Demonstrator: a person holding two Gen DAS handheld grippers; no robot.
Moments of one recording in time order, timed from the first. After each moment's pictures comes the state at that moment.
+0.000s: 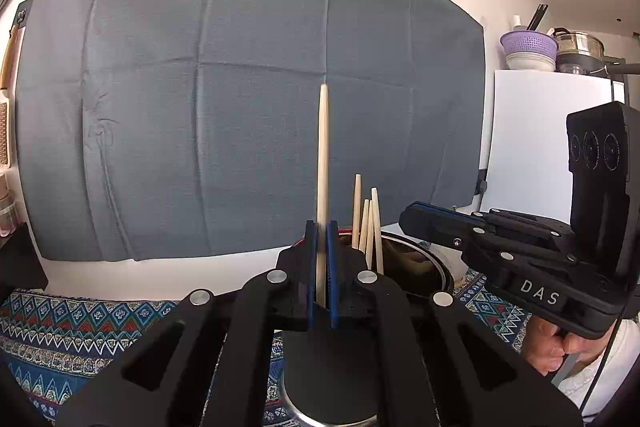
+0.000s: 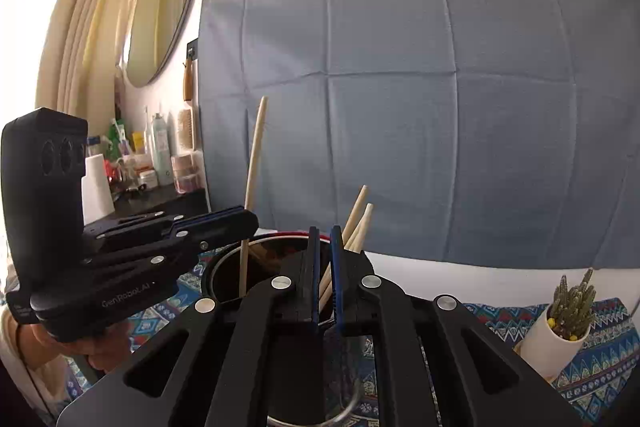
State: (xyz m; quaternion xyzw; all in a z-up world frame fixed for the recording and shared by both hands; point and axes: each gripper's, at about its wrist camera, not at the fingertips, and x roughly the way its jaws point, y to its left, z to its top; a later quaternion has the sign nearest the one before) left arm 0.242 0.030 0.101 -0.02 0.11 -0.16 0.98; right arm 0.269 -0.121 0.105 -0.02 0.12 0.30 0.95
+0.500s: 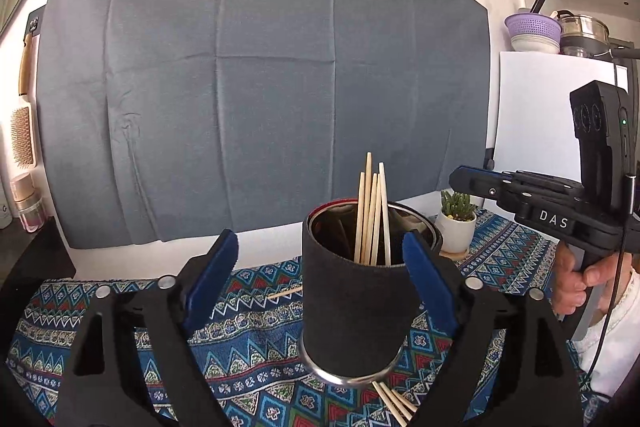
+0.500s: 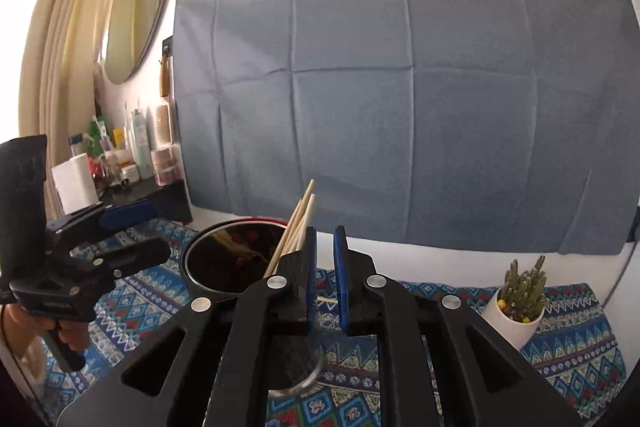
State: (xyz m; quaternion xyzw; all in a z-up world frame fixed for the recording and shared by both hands) left arm 0.205 0.039 0.103 0.01 0.15 -0.14 0.98; right arm 0.257 -0.156 0.117 -0.03 0.16 0.26 0.95
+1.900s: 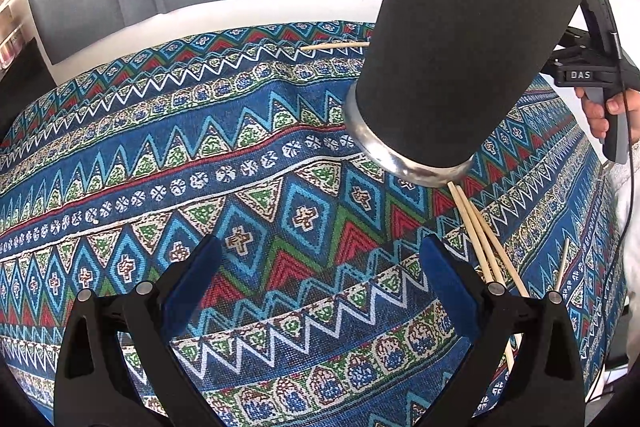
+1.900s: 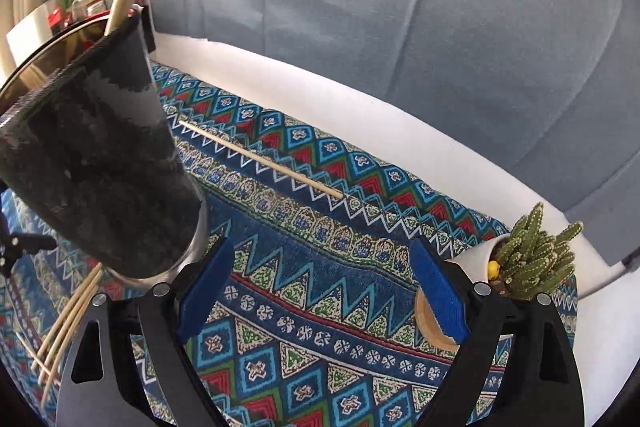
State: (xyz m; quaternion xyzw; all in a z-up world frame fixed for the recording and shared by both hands) left arm 0.234 0.067 -0.020 -0.01 0.48 -0.11 0.87; right arm 0.373 -0.165 0.039 -0.21 0.39 0.26 0.86
